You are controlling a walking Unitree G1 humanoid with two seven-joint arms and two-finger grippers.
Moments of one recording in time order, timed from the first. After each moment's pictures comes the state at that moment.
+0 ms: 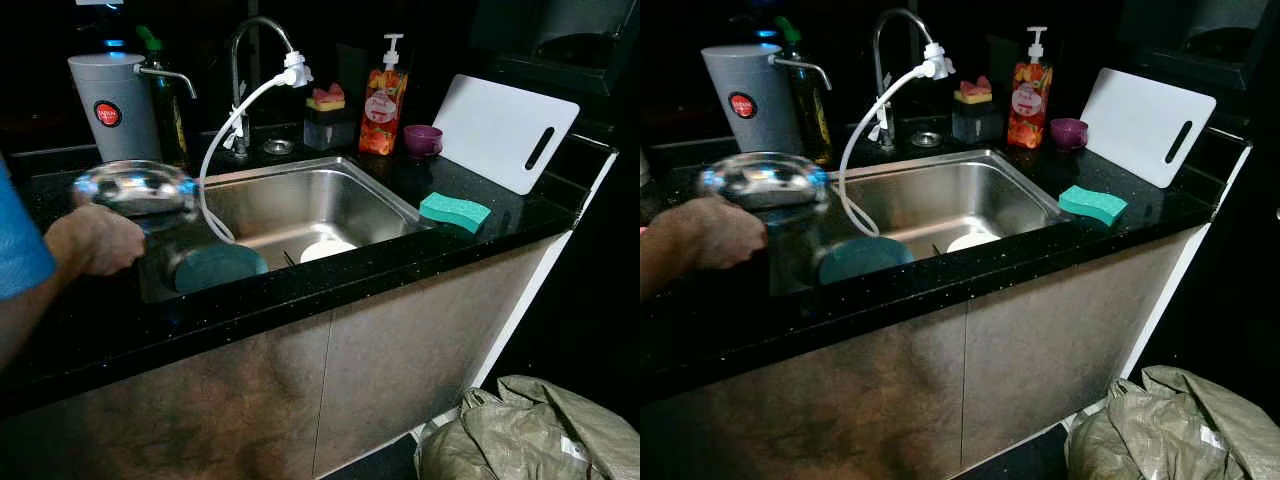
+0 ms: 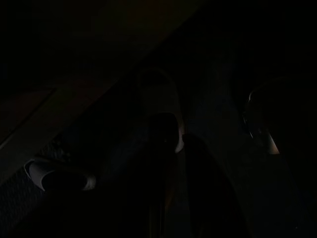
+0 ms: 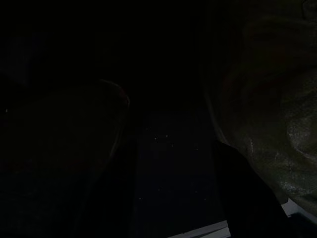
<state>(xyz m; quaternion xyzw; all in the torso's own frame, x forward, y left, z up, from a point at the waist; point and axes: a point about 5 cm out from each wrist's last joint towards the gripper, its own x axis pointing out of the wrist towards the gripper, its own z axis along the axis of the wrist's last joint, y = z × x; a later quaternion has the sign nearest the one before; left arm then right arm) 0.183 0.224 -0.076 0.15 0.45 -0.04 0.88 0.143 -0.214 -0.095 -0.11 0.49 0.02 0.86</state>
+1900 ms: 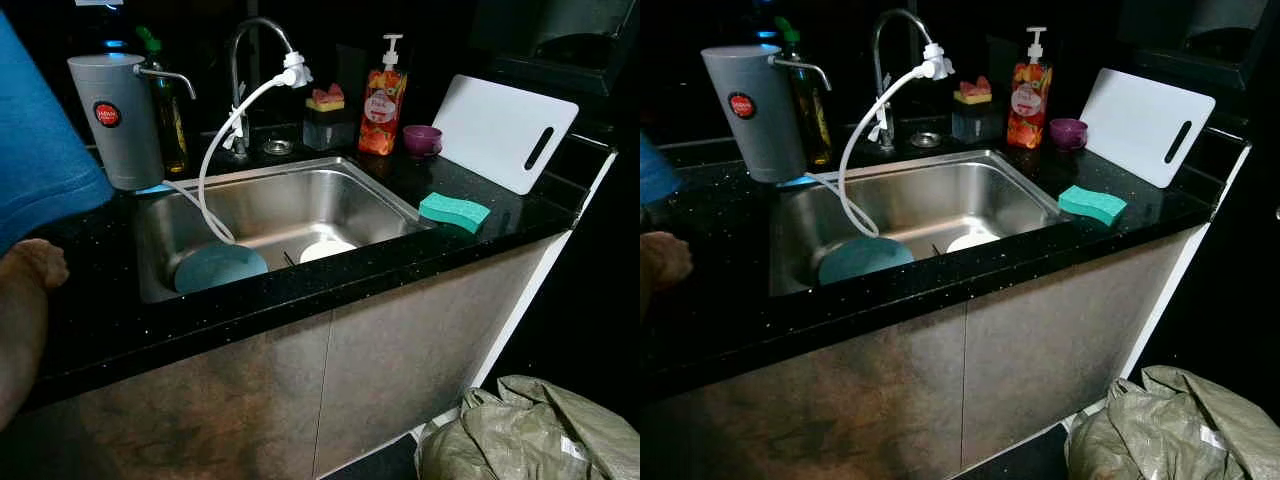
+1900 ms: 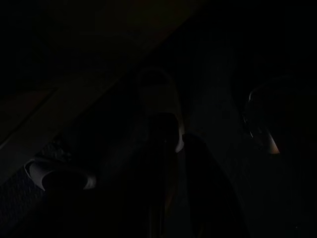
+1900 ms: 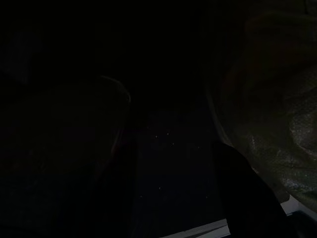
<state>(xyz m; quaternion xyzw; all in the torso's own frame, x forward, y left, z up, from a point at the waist) 0.183 0.224 -0.077 0.15 0.45 -0.04 0.88 0.140 -0.213 -0.096 -0.11 0.50 0.02 0.86</state>
